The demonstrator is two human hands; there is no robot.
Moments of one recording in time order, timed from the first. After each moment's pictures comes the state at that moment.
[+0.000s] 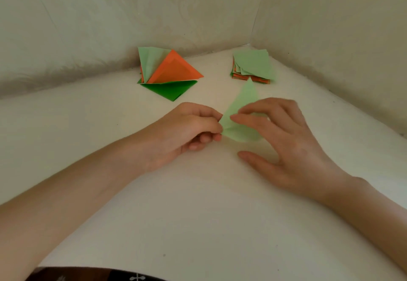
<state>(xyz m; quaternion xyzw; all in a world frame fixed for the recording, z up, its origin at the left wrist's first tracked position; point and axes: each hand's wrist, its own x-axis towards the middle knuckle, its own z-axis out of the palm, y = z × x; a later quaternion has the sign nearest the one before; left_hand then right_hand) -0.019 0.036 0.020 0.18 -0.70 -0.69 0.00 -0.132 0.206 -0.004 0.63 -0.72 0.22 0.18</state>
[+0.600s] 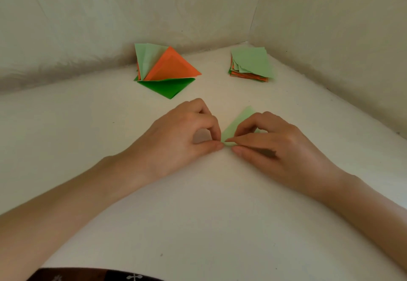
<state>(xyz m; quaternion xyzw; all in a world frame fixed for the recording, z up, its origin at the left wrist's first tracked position) -0.010 0.030 -0.001 0.05 -0.94 -0.31 0.13 -0.133 0.202 -0.008 0.65 -0.72 0.24 0.08</state>
